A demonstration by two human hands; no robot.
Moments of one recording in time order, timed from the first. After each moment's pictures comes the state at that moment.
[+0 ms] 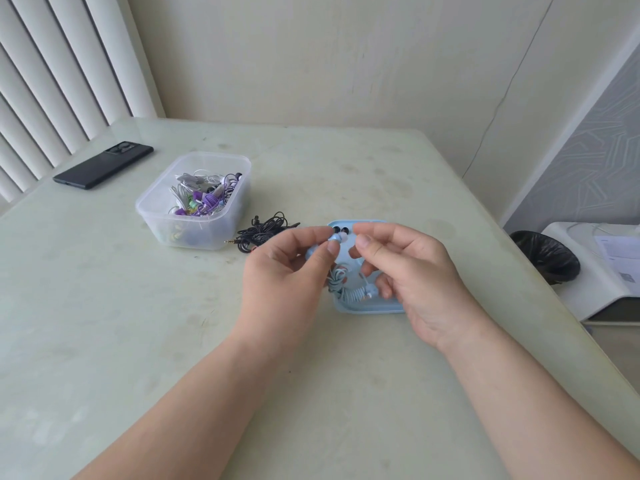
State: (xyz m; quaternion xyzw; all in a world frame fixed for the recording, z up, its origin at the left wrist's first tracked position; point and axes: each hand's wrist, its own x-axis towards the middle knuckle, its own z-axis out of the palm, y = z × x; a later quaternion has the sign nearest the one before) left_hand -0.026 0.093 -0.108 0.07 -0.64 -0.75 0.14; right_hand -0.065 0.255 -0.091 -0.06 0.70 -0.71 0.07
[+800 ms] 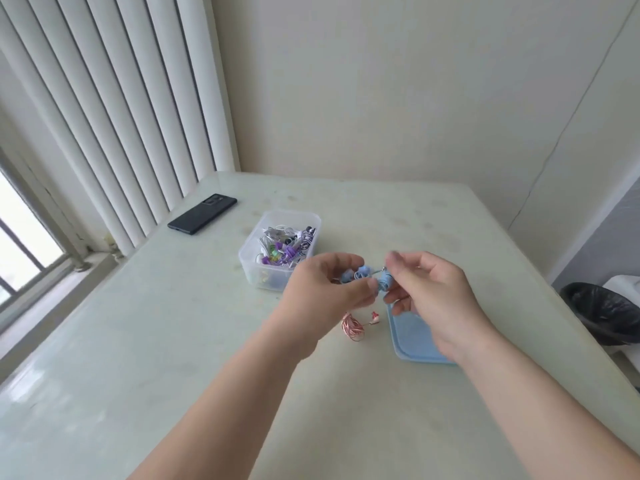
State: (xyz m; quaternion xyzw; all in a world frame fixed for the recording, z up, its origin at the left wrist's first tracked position) left_hand -0.024 0.036 -0.044 0.09 -0.67 -0.73 0.03; right_hand -0.070 0.200 -0.045 -0.03 0.70 -0.71 0.06
